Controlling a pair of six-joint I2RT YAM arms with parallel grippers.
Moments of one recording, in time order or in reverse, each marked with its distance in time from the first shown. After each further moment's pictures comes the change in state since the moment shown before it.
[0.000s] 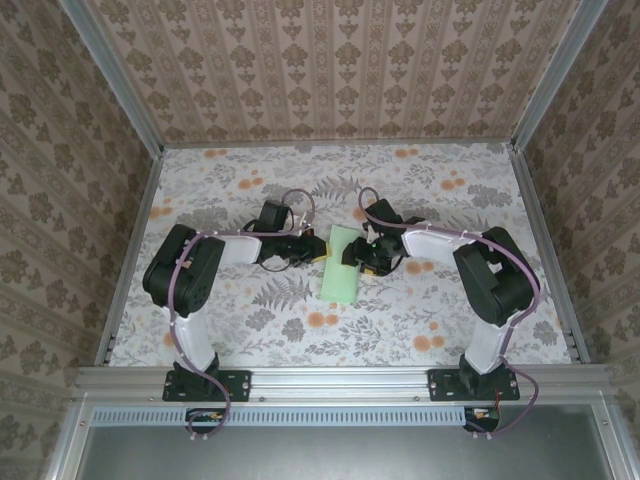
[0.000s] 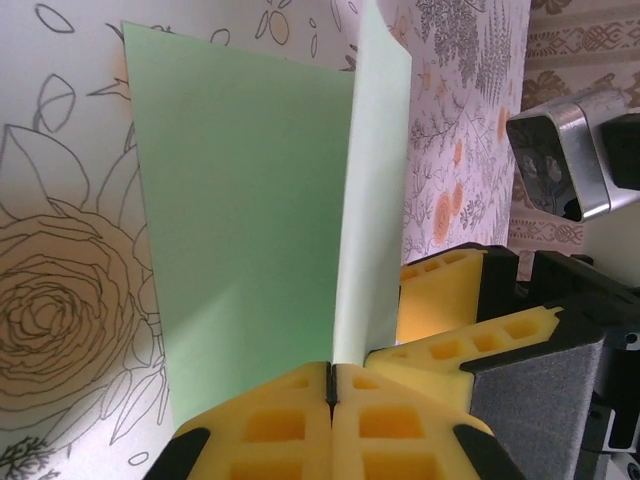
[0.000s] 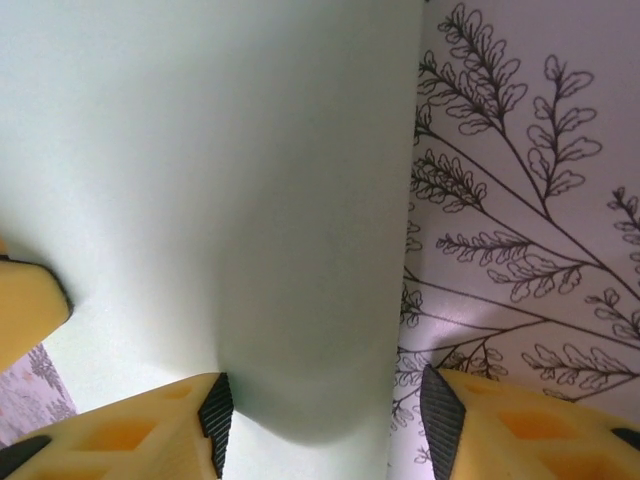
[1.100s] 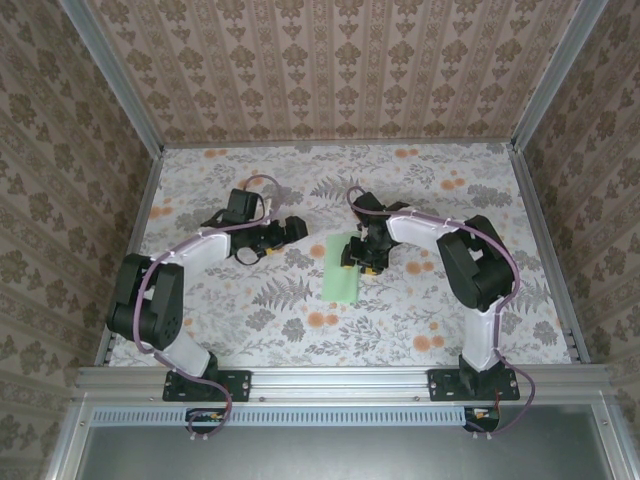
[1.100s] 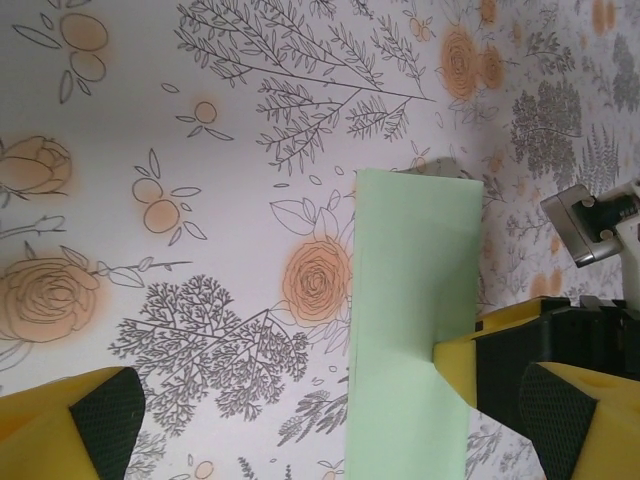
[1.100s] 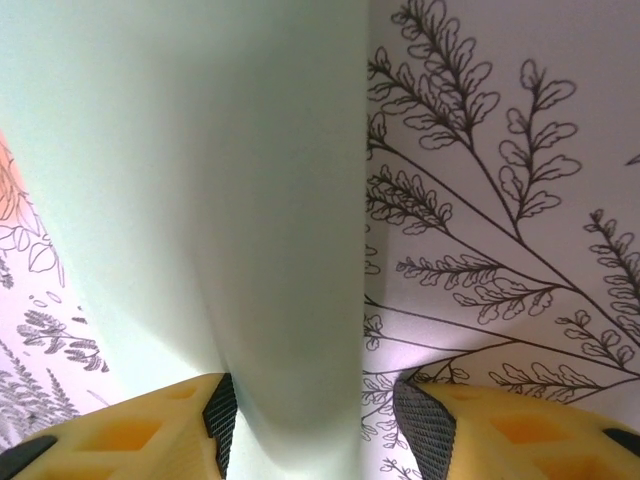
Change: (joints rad) left arm 0.140 -0.278 0.009 -0.373 -0.298 0.187; right arm 0.026 0.164 0.222 -0.294 0.085 -0.051
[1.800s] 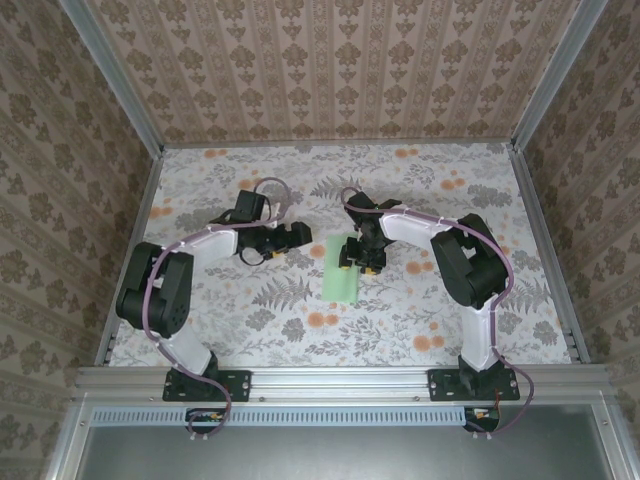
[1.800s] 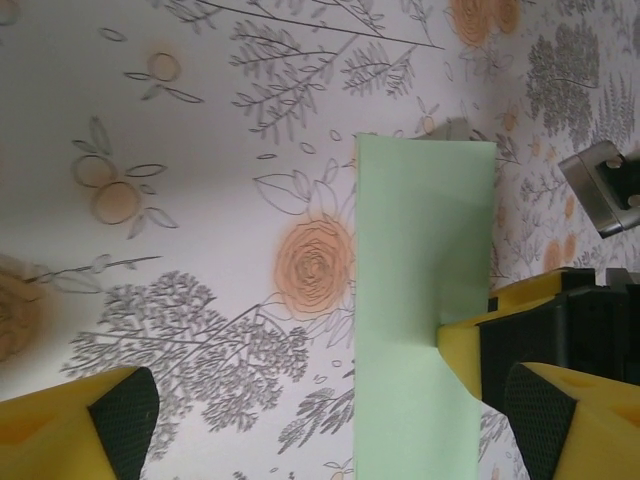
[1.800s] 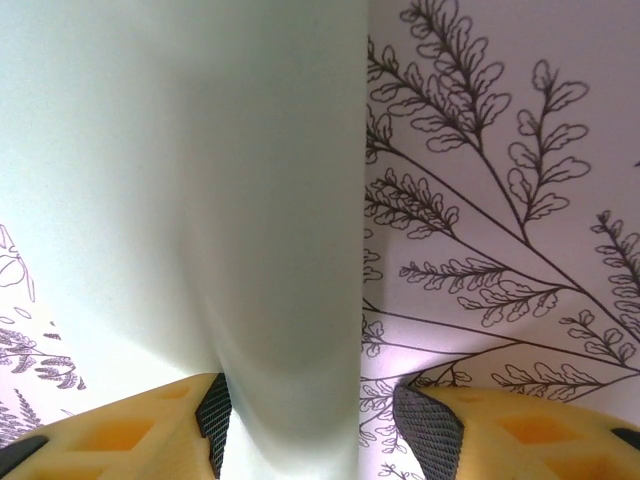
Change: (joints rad) left arm -0.026 0.090 0.022 0.016 0.063 0.039; right arm 0.022 0.043 0.060 -0.069 0.055 0.003
